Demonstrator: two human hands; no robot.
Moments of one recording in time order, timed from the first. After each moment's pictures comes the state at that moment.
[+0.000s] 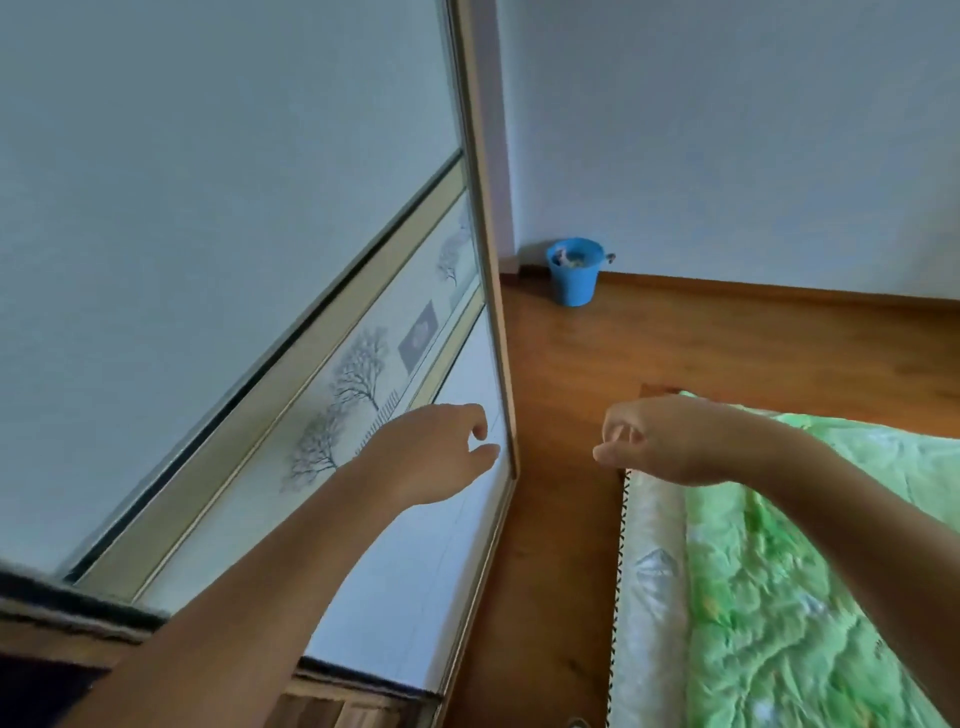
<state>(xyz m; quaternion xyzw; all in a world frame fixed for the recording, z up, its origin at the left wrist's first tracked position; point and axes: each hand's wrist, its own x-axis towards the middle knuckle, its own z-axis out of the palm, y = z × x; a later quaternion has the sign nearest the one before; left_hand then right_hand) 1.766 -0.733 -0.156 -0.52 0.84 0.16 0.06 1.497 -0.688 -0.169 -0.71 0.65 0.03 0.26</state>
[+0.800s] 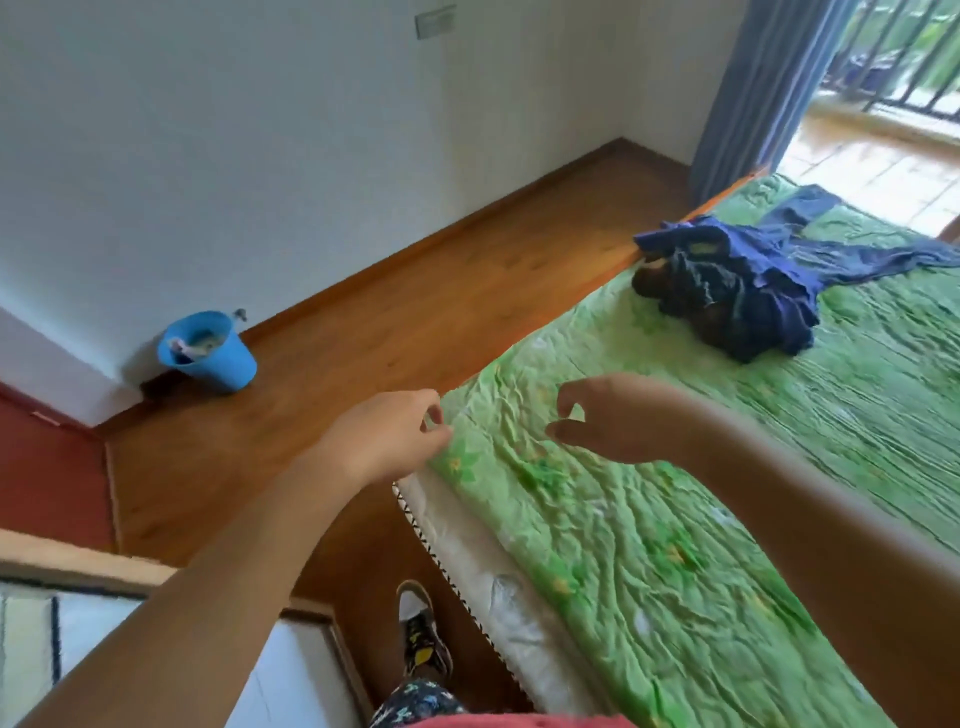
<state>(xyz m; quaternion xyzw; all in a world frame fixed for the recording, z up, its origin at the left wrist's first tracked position) 1.373 -0.884 -0.224 -0.13 0.97 0.14 0.18 1.266 -0.643 -0.213 -0.35 0.91 -0.02 0.24</state>
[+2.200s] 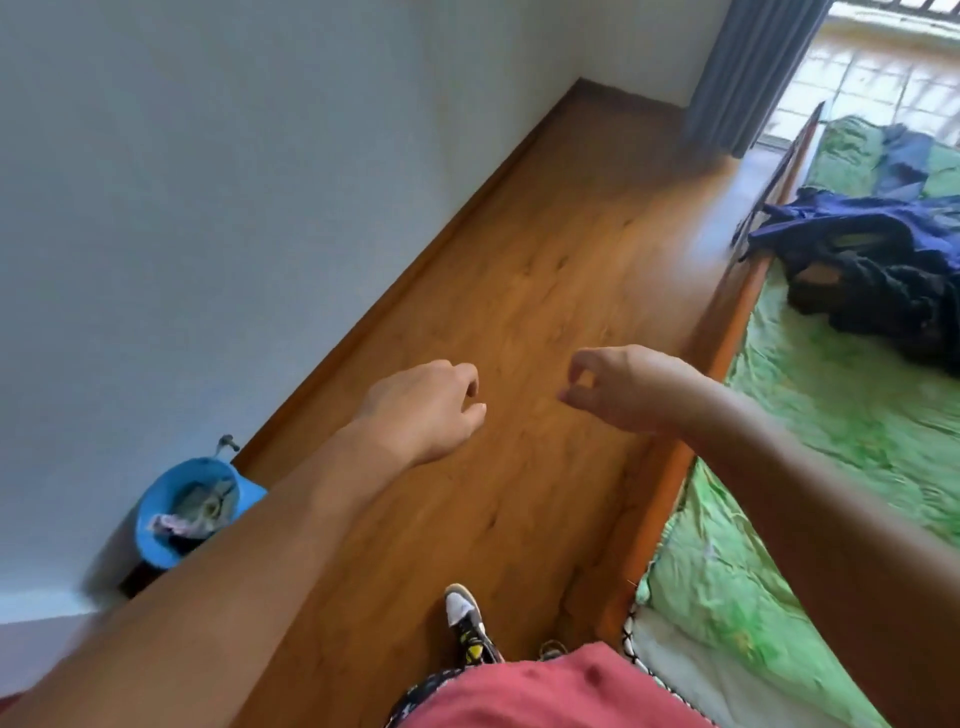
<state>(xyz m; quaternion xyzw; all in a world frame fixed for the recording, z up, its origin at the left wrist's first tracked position) 0.968 -1.500 -0.256 0.10 0.98 0.07 0.15 0.925 -1.257 -0.272 -0.13 0.96 -0.11 0.23</state>
